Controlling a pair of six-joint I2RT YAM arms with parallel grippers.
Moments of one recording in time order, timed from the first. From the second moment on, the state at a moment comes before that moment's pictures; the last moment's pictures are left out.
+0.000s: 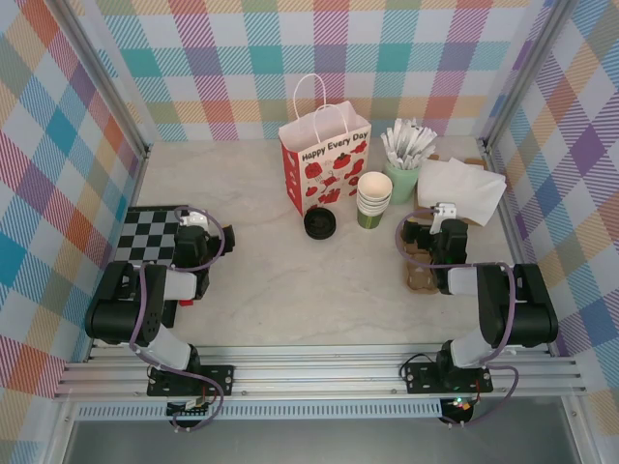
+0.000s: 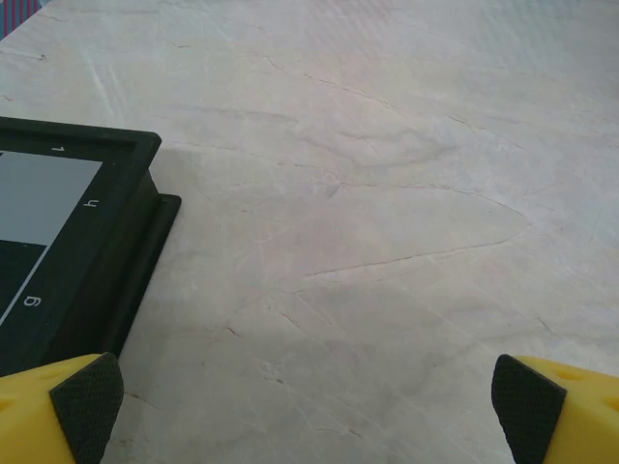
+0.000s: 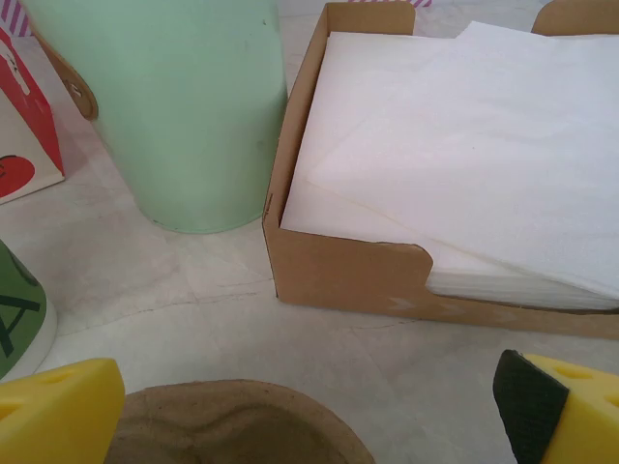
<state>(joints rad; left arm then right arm) -0.07 1.57 0.40 0.71 -0.17 -0.13 0.03 1.52 0.41 0.69 0.02 0.06</state>
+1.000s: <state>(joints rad) -0.07 1.56 0.42 0.65 -0.17 -0.12 0.03 1.50 0.42 0.65 0.02 0.06</state>
